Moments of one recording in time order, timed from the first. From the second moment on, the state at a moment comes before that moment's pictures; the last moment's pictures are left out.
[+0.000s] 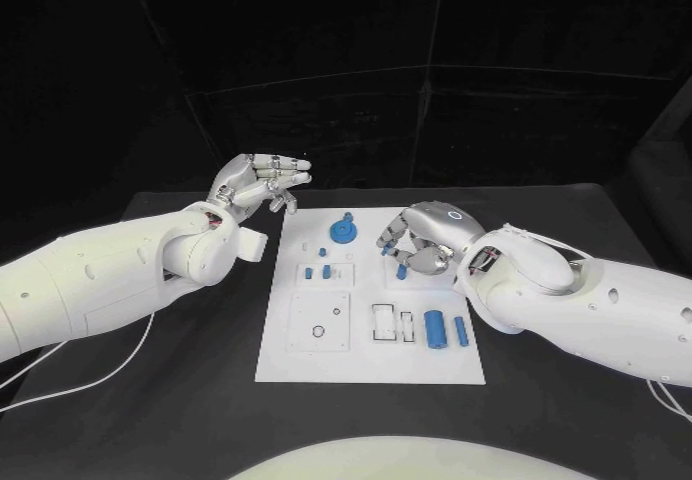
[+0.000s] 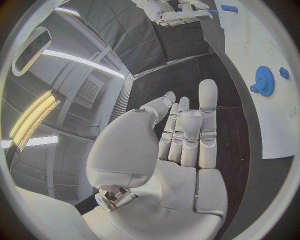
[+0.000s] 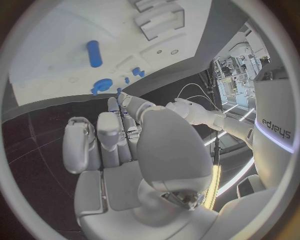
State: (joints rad) left arm 1.19 -0.82 -0.07 1.34 -0.11 -0.22 0.54; left_hand 1.31 -0.06 0.41 -0.10 0.05 0.99 0.18 0.14 0.08 1.13 0.10 0.21 0.08 1.34 0.01 1.13 0.71 0.16 1.26 0.11 0.68 0.71; right arm 1.13 -0.77 -0.02 1.68 -1.65 -0.41 -0.18; right_hand 1.45 -0.08 0.51 -0.07 0.14 1.14 0.15 0.08 0.07 1.20 0.08 0.17 0.07 1.47 -0.01 1.10 0.92 0.07 1.40 0.10 1.44 1.31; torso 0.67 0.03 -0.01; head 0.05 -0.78
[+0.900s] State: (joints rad) left arm 1.19 -0.80 -0.07 1.34 -0.11 -0.21 0.54; left_hand 1.31 -0.06 0.41 -0.10 0.05 0.99 0.18 0.14 0.07 1.12 0.11 0.21 0.08 1.34 0.01 1.13 0.71 0.16 1.26 0.11 0.68 0.71; right arm 1.04 -0.59 -0.06 1.58 -1.64 -0.34 -0.13; right_hand 1.44 -0.08 0.51 -0.07 0.14 1.14 0.15 0.08 0.07 1.20 0.07 0.16 0.07 1.47 -0.01 1.10 0.92 0.07 1.40 0.10 1.44 1.31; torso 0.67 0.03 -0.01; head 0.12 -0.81
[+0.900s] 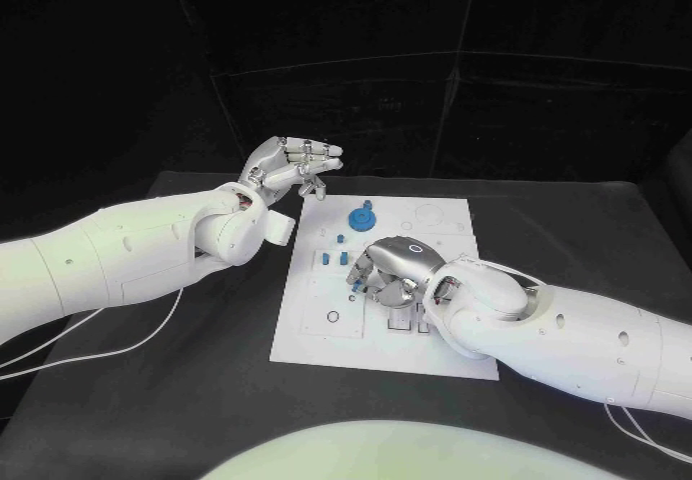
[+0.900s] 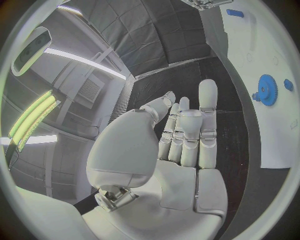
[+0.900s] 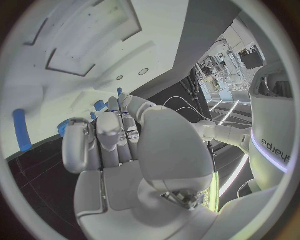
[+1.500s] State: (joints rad) left arm 1.19 -0.80 -0.07 1.34 -0.11 -0.21 0.54; left_hand 1.31 -0.06 0.41 -0.10 0.05 0.99 0.18 0.14 0.07 1.12 0.11 0.21 0.08 1.34 0.01 1.13 0.71 0.16 1.26 0.11 0.68 0.71; right arm 1.03 -0.57 -0.06 1.56 -1.67 -0.30 -0.13; right_hand 1.43 -0.08 0.51 -0.07 0.14 1.13 0.14 0.08 0.07 1.20 0.08 0.16 0.07 1.47 -0.01 1.10 0.92 0.07 1.40 0.10 1.44 1.31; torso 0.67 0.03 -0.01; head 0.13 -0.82
